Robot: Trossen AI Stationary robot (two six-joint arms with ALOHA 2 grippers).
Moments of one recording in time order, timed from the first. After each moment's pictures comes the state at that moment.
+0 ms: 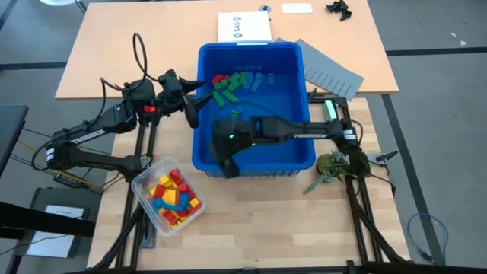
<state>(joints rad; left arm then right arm) 0.33 1.02 1.19 -0.17 -0.17 0.02 0.00 2.06 2.16 -0.73 -0.07 -0.33</state>
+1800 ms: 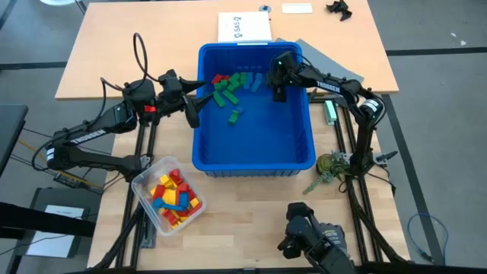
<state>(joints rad) 0.33 1.02 1.19 -0.17 -0.17 0.02 -0.85 1.93 1.49 -0.36 0.05 -0.89</state>
